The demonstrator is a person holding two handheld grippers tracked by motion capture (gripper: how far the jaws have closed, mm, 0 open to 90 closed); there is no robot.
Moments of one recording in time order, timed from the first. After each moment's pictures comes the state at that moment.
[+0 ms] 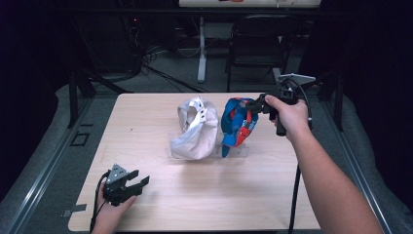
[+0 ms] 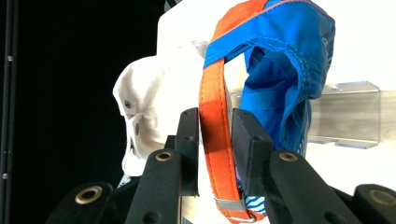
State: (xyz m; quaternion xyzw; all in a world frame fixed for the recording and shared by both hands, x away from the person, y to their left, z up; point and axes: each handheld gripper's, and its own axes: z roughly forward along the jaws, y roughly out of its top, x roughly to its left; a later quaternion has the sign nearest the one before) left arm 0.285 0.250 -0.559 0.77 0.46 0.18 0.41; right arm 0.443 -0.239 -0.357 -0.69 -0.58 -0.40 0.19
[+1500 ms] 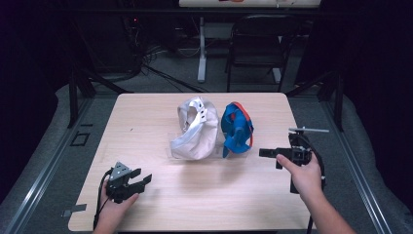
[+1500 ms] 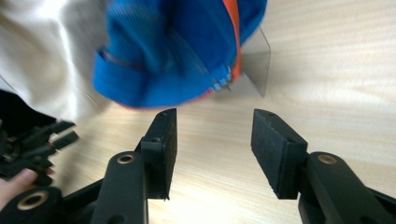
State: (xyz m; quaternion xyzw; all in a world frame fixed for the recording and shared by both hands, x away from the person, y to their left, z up) left arm 0.294 0.245 -0.562 0.76 0.47 0.18 0.41; right arm 0.330 -0.268 -0.457 -0.64 -0.65 -0.41 0.02
